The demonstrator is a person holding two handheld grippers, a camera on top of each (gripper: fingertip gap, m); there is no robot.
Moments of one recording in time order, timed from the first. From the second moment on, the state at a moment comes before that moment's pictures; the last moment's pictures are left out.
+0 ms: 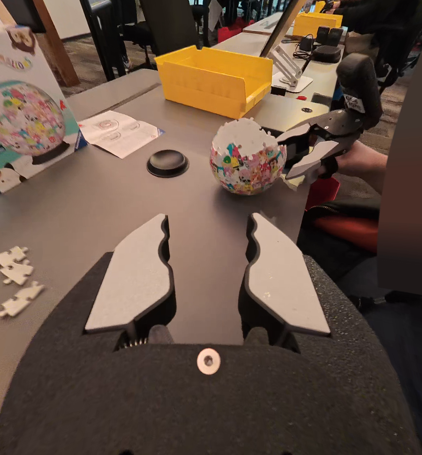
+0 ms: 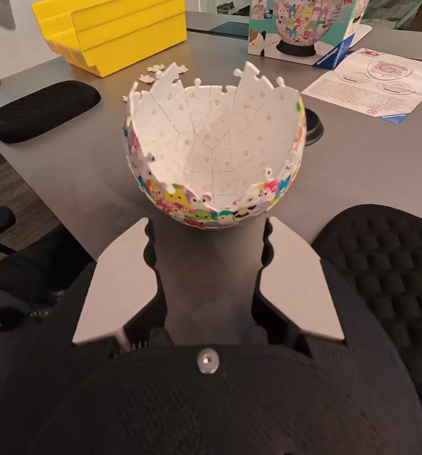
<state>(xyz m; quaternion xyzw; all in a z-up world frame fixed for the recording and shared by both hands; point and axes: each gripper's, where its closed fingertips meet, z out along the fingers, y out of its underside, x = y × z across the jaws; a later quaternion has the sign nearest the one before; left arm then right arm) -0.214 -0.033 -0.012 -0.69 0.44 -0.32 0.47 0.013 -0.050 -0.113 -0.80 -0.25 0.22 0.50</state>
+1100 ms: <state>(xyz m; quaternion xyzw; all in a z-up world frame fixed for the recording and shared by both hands) -0.186 -0.043 -0.047 -0.60 0.36 -0.43 0.58 0.011 -0.061 -0.073 -0.68 -0.16 0.21 0.68</state>
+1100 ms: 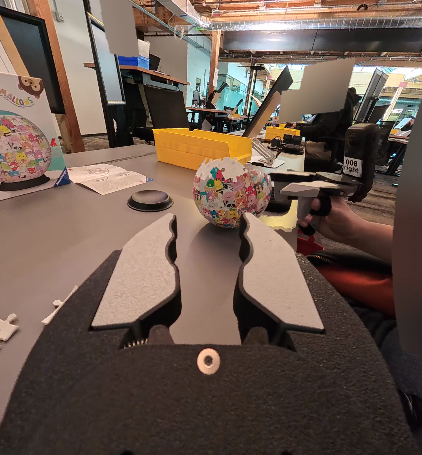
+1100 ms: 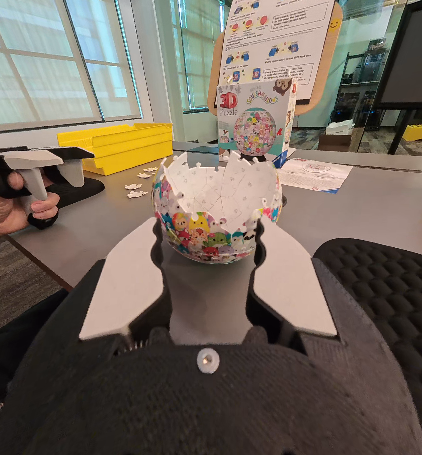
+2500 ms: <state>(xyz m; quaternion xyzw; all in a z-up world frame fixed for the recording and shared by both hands) -0.189 -0.044 -0.038 -0.57 0.34 -0.46 0.58 0.017 -0.064 -0.100 -0.69 -0.14 0.26 0.66</state>
